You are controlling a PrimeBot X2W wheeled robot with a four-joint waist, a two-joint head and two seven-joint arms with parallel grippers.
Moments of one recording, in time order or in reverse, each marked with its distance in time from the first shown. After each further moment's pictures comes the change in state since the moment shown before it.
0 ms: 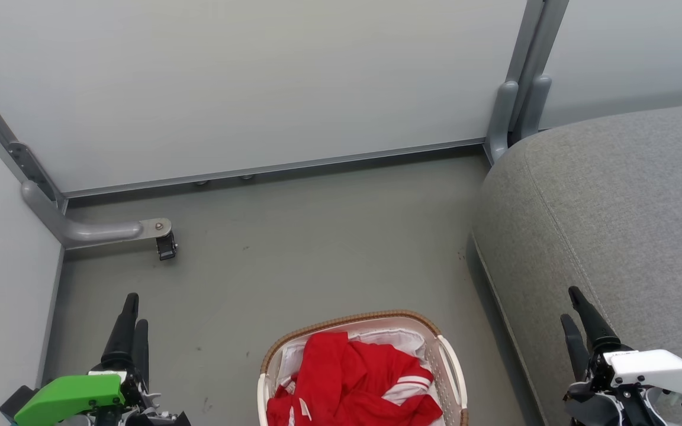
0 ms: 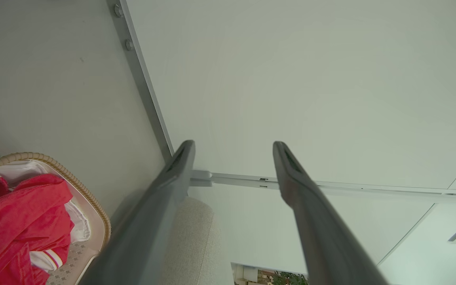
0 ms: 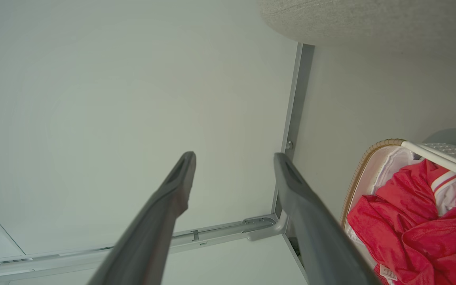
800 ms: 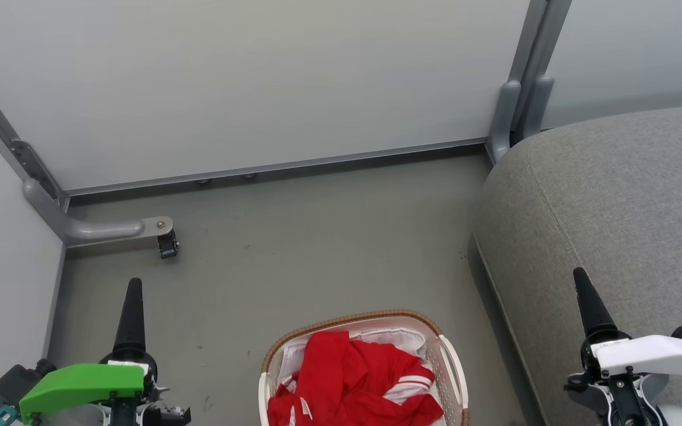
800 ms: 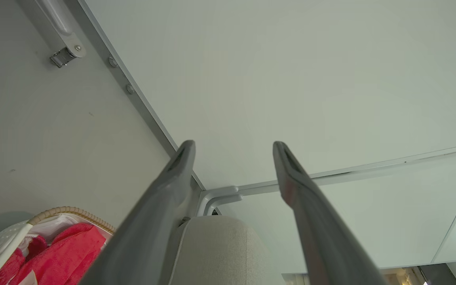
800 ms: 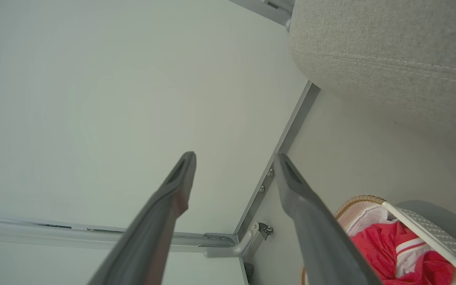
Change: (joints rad) left arm 0.015 0.001 -0.045 -0.098 0.265 0.020 -0.104; right arm 0.000 -0.004 0.019 -0.076 -0.289 0.000 -0.104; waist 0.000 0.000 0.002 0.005
